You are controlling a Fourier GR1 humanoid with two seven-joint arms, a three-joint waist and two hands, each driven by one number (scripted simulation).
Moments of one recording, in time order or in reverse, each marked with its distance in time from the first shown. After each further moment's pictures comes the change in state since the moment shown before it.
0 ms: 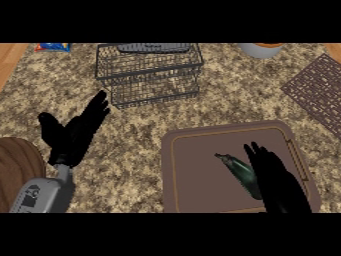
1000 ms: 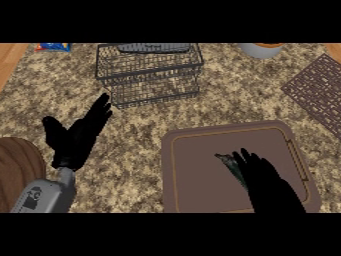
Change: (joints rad) left arm 0.005 0.055 -0.095 0.002 0.069 0.082 -0.033; right arm -0.075 -0.058 0.146 -0.184 -0.132 0.138 0.247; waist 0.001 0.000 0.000
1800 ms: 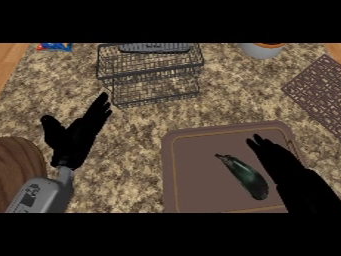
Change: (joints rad) left arm -0.020 0.060 -0.056 0.023 0.075 0.041 -0.033; right arm -0.047 -0.164 -0.119 -0.166 -0.255 -0.074 -0.090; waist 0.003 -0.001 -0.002
